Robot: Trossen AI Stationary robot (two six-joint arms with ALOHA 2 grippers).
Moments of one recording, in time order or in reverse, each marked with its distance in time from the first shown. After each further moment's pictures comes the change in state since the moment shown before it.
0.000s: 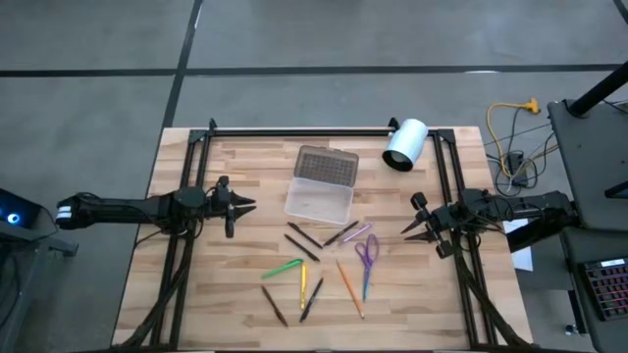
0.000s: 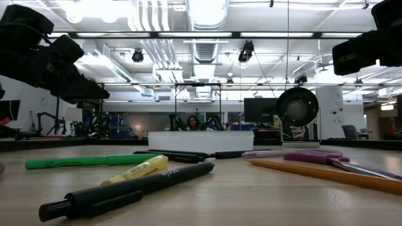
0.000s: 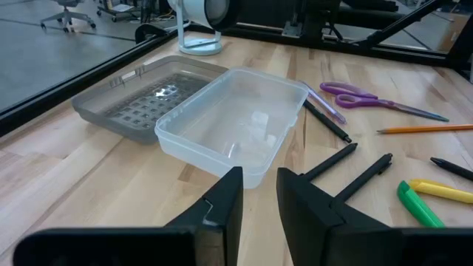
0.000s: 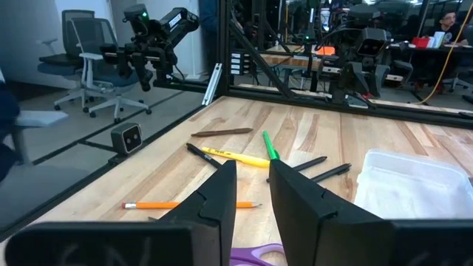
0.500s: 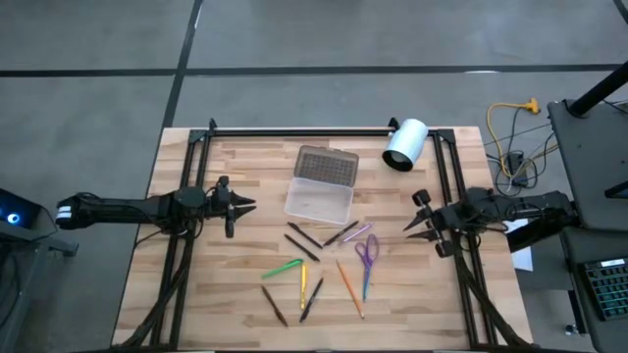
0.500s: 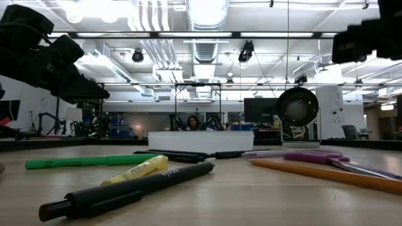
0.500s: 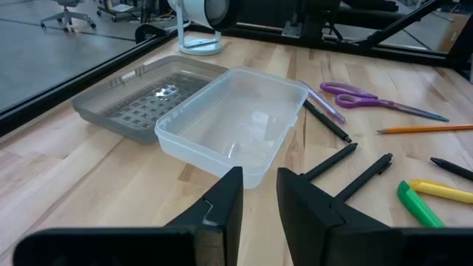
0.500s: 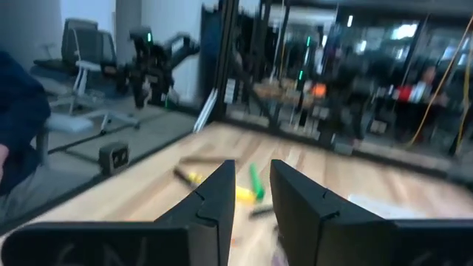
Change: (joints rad) left arm 0.000 0.000 0.000 0.000 0.000 0.000; right arm 0.000 0.000 0.000 0.122 0.000 -0.103
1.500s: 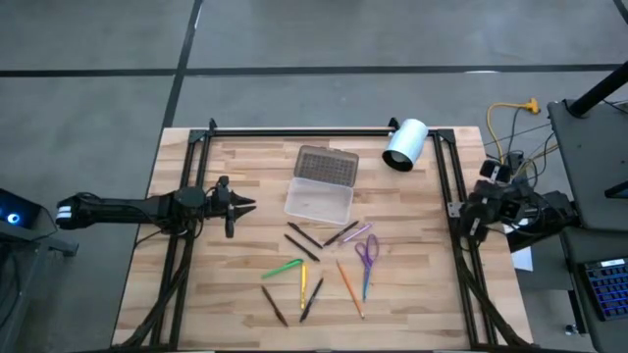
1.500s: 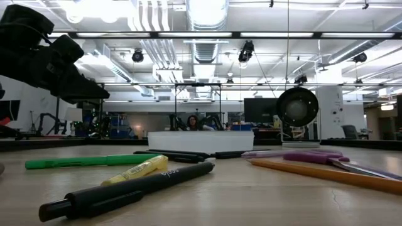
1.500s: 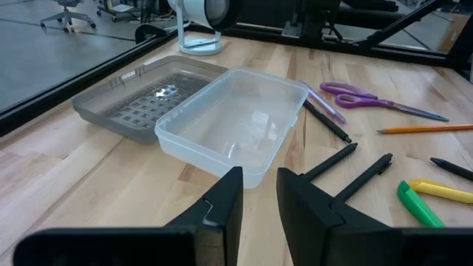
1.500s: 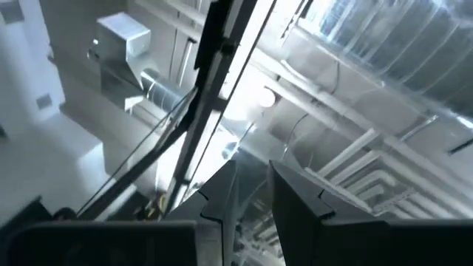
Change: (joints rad) left arm 0.000 0.000 0.000 0.000 0.000 0.000; right arm 0.000 0.002 0.000 0.994 0.044 -0.471
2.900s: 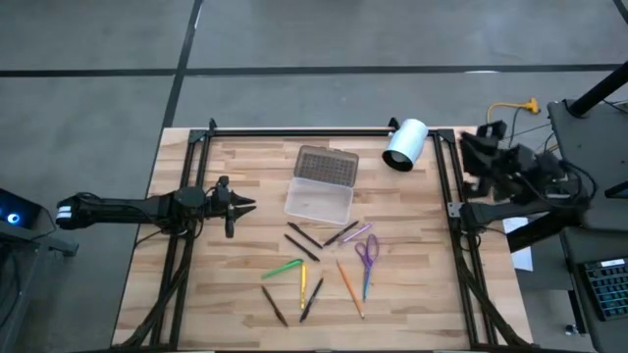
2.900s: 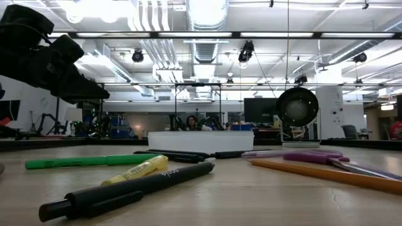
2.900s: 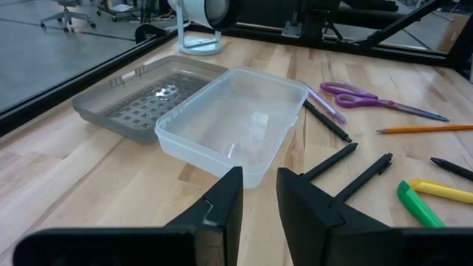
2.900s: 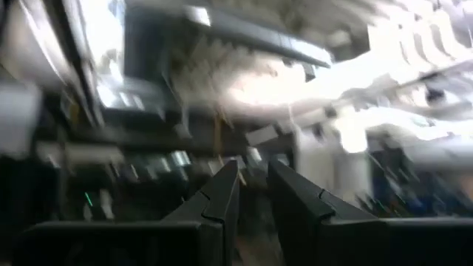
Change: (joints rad) left arm 0.000 0.000 0.000 0.000 0.000 0.000; right arm 0.000 0.267 0.572 -0.724 0.657 0.289
